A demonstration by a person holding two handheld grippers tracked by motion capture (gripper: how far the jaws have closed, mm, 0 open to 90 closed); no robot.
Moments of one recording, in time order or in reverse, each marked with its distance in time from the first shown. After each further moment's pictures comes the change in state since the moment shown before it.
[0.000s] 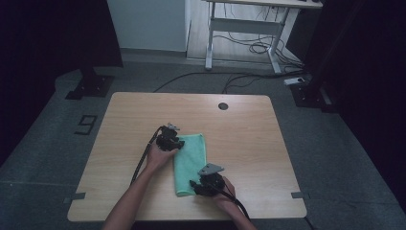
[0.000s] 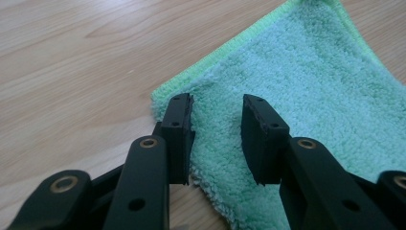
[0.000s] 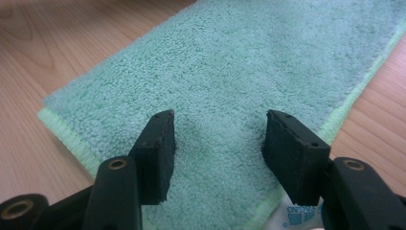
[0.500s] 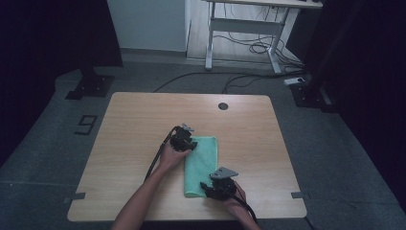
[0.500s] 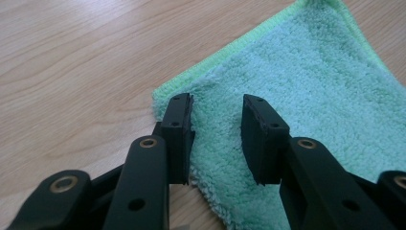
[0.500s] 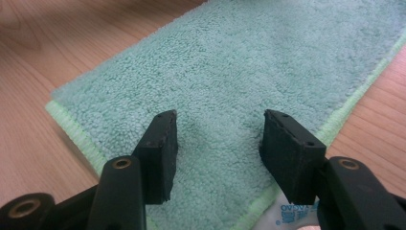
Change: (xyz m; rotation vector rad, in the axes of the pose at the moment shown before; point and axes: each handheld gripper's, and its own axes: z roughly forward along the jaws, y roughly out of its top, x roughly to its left) left arm -0.035 0.018 0.020 -0.003 -0.034 0.050; right arm -0.016 -0.024 -0.024 -0.029 -0.024 0.058
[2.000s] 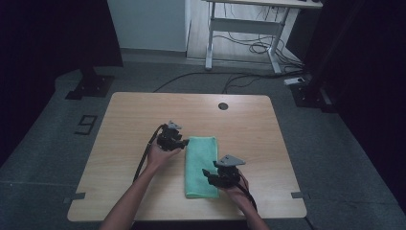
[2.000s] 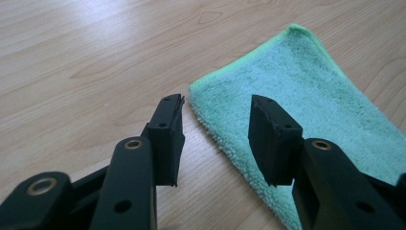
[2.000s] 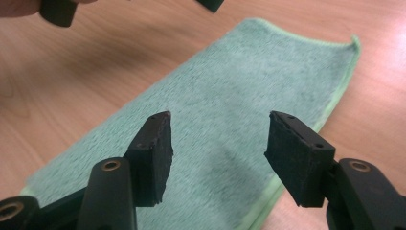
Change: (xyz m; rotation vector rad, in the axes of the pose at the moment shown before) left arm 0.019 -0.013 -0.052 -0.085 -0.015 -0.043; right arm -0.025 0.028 -0.007 -0.103 -0.011 0.045
